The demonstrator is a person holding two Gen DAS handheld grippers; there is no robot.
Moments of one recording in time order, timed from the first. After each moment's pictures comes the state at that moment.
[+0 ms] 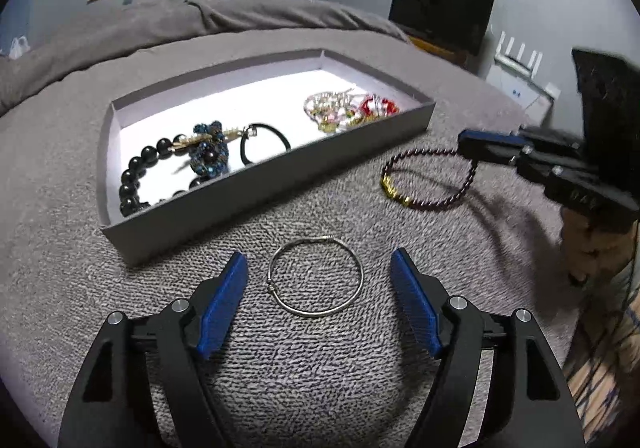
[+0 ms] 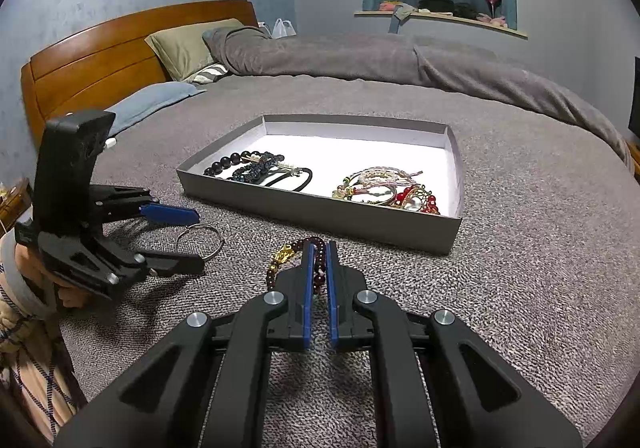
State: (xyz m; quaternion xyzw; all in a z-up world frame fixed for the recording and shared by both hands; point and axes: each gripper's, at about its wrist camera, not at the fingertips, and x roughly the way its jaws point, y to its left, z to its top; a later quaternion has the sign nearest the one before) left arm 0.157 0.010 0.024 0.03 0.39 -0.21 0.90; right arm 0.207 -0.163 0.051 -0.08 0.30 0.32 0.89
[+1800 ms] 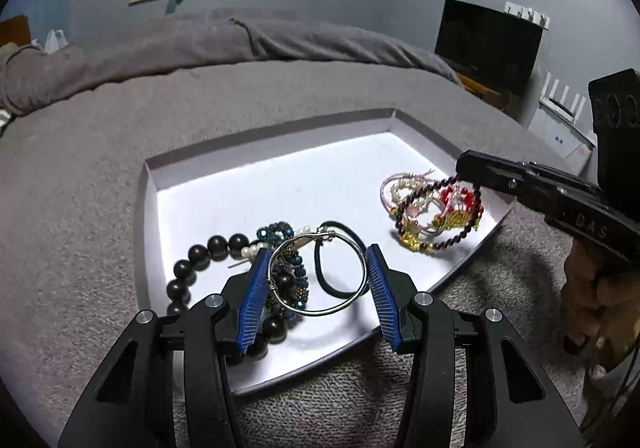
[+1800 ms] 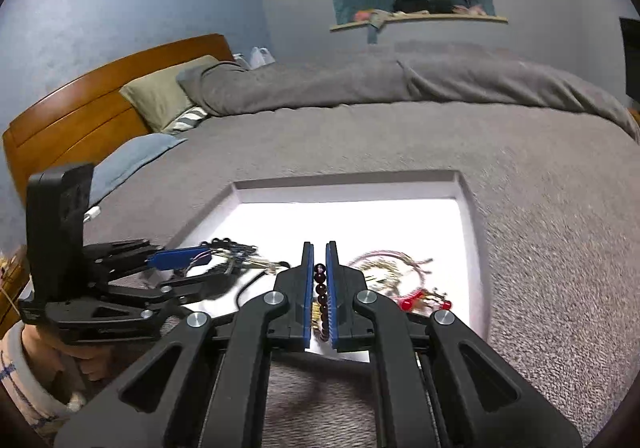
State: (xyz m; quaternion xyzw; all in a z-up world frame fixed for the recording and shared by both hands) left arm 0.235 0.030 0.050 -0.01 0.36 -0.14 0.92; right arm 0.298 -0.136 0.065 0.01 0.30 0.30 0.91
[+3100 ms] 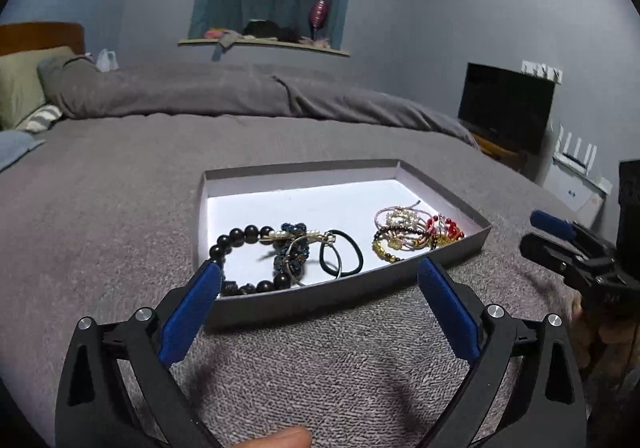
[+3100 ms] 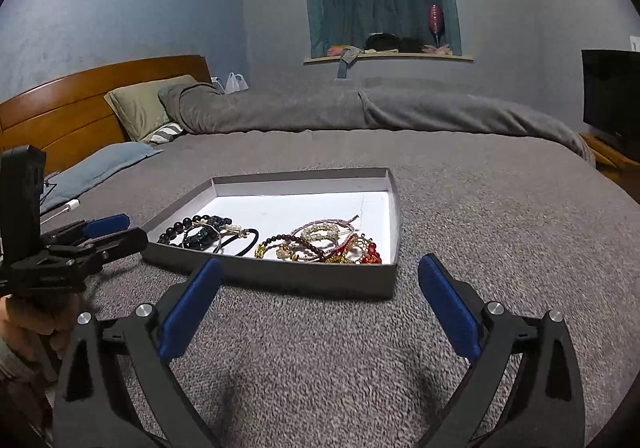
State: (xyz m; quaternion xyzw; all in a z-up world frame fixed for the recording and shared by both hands) left arm 0.152 0.030 0.062 -0.05 0.24 -0.07 0.97; right arm 0.219 -0.187 0.059 -0.01 0.22 0.24 0.94
